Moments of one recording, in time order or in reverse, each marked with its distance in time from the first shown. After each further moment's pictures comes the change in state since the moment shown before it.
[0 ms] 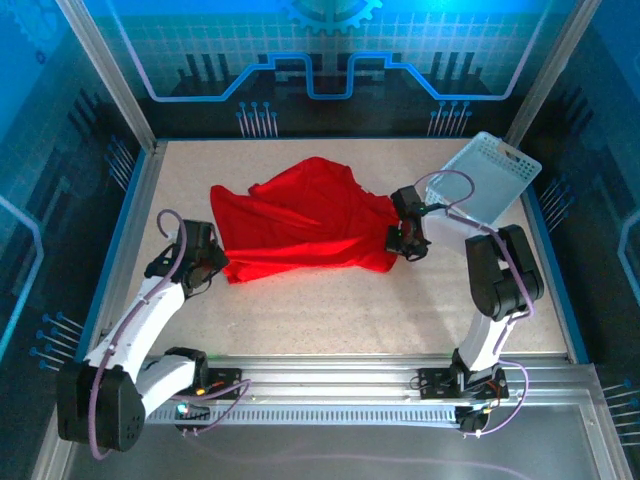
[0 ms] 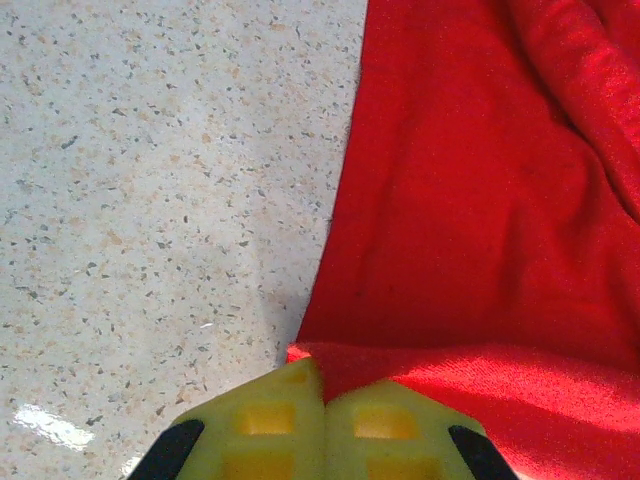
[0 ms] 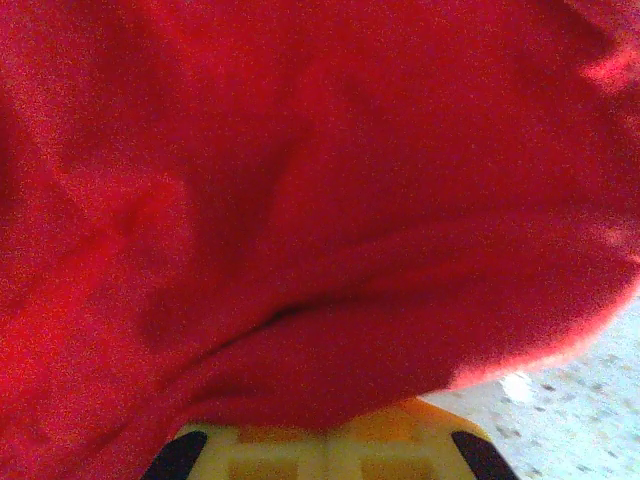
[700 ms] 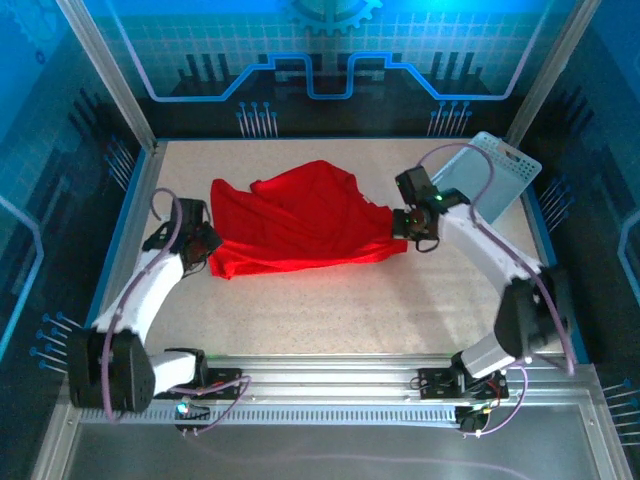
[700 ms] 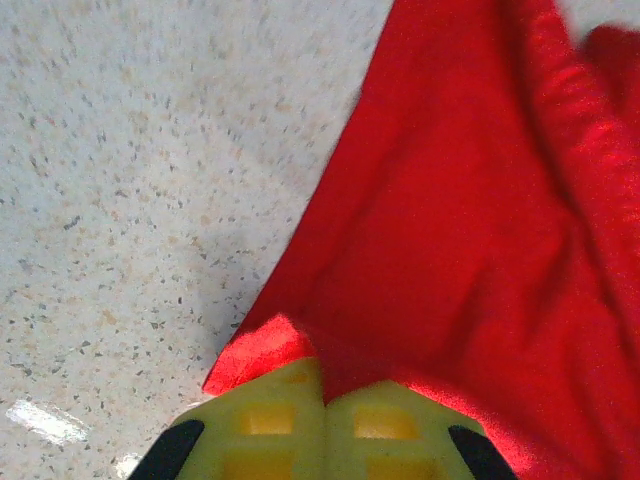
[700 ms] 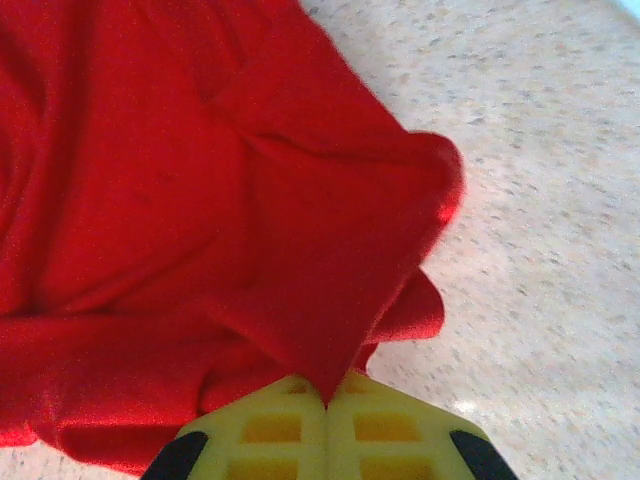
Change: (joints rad) left arm 0.095 0.239 0.167 0.008 0.025 0.019; right arm 0.063 -0.181 0.187 -0.267 0.076 -0.061
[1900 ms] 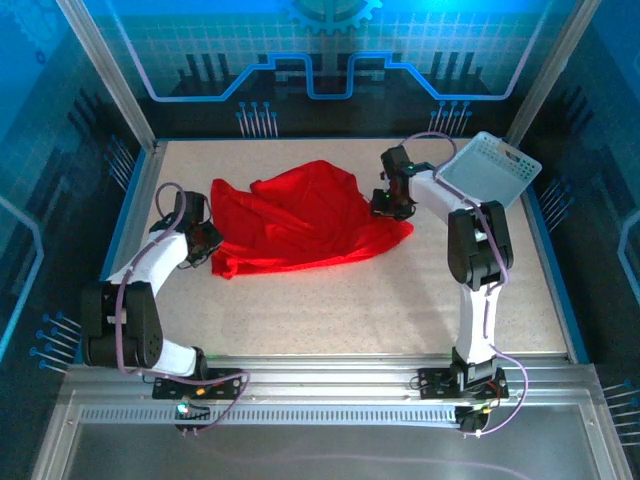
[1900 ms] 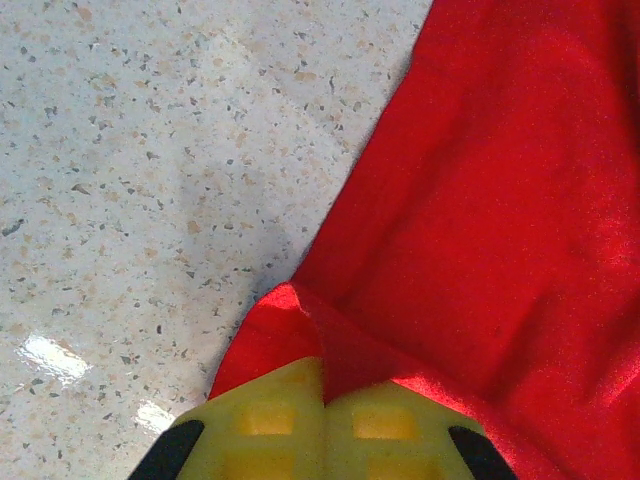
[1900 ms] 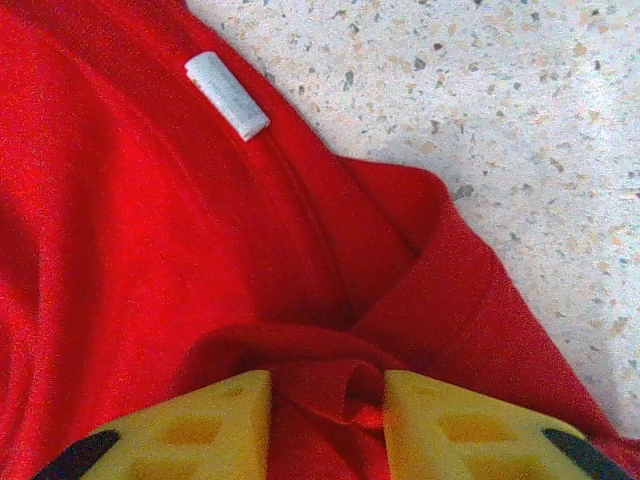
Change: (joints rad) left arm 0.057 0.167 0.039 0.035 0.080 -0.004; right arm -0.084 0.485 0.344 0.097 -0.203 -0.084
